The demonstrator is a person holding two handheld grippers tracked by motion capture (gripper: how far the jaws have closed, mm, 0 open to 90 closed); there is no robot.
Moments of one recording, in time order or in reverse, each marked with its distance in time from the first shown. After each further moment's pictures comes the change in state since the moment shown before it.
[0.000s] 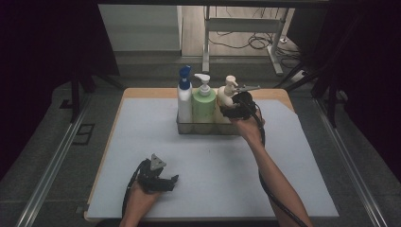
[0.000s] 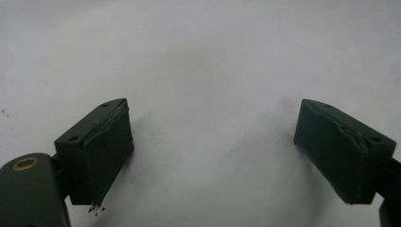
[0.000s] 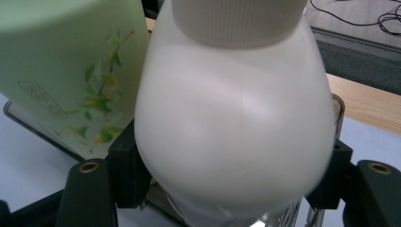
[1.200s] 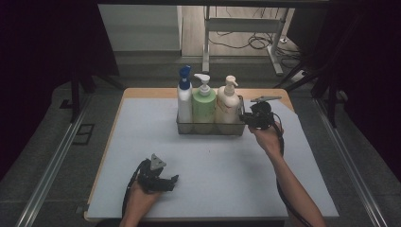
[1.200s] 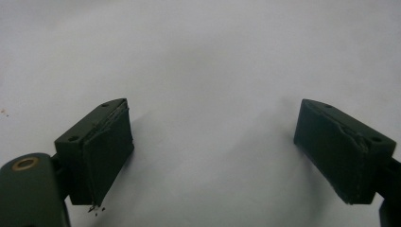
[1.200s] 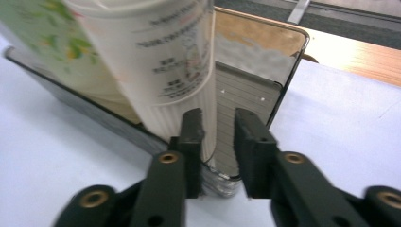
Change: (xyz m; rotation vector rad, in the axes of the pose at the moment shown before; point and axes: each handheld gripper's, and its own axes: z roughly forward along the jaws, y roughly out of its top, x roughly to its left) left arm 0.000 0.000 0.000 0.004 0.000 0.004; right arm -0.039 -0.039 -0.028 0.054 0.048 0.040
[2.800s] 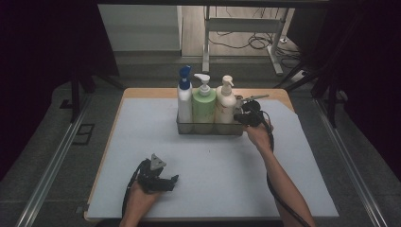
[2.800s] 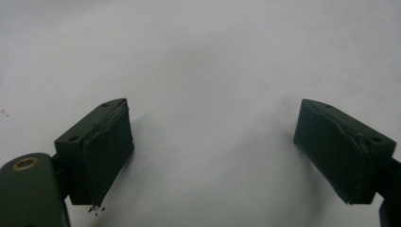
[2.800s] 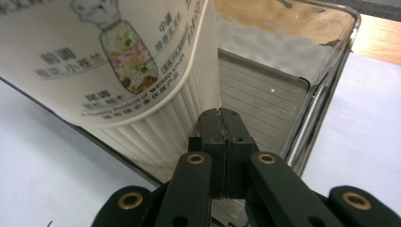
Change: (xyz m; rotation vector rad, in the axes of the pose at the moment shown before) left arm 0.000 0.000 0.000 0.000 -0.001 -0.001; right arm -0.001 0.002 0.046 0.055 0.042 0.006
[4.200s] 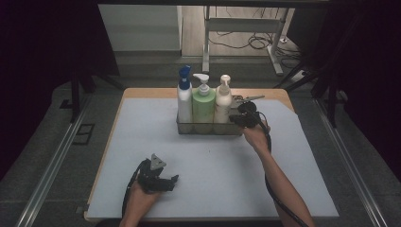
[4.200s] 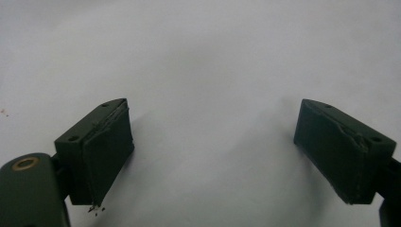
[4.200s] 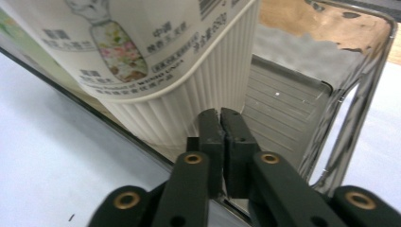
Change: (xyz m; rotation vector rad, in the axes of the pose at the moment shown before) left arm 0.000 0.000 0.000 0.001 0.000 0.000; right arm 0.014 0.001 -0.001 0.009 0.017 -0.032
